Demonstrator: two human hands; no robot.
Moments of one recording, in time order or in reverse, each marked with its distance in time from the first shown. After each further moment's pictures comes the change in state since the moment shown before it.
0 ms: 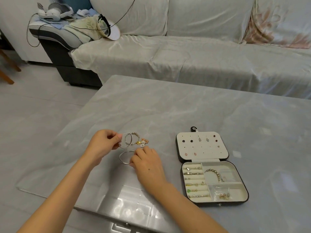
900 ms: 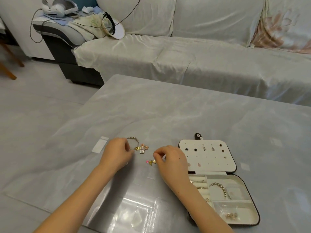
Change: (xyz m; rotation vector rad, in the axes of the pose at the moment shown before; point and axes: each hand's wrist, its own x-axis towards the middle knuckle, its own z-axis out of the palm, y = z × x) left_hand 0.020 -0.019 0.046 0.703 0.063 0.151; right_hand 0.014 0.047 -0.037 0.299 -0.101 0.485
